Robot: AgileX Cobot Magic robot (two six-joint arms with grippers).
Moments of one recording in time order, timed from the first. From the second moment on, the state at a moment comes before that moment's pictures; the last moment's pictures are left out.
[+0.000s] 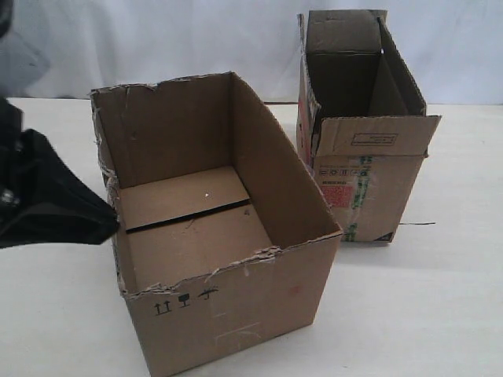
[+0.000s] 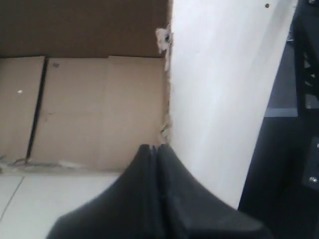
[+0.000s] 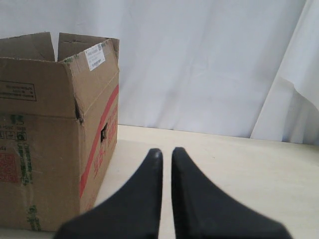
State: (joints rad) left arm -0.69 1.05 -1.09 -0.32 1.15 0.62; right arm 0.07 0.00 0.00 -0.06 0.11 -0.11
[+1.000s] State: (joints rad) left arm -1.08 1.57 -1.23 0.15 1.14 0.10; right arm 0.07 0.00 0.00 -0.06 0.11 -0.11
